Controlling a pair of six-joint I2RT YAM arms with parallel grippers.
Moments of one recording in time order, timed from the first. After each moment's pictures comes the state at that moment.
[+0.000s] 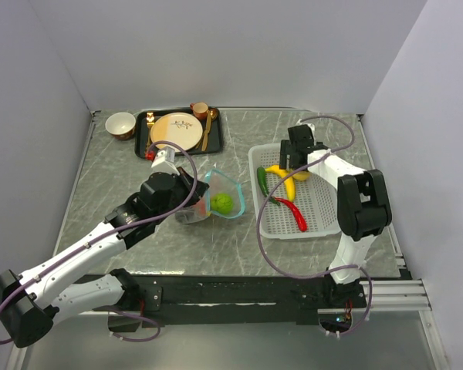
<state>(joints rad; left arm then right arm) -0.76 0.97 0.80 -0.17 -0.23 -0.90 0.23 1.84 1.26 -0.33 0.35 0.24</state>
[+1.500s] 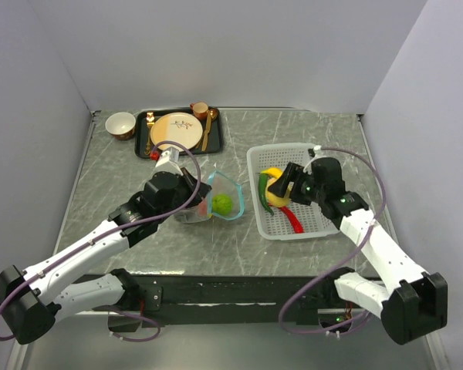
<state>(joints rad) -0.76 1.00 0.80 -0.16 -0.21 -0.90 0.31 1.04 0.77 -0.36 -0.24 0.60</state>
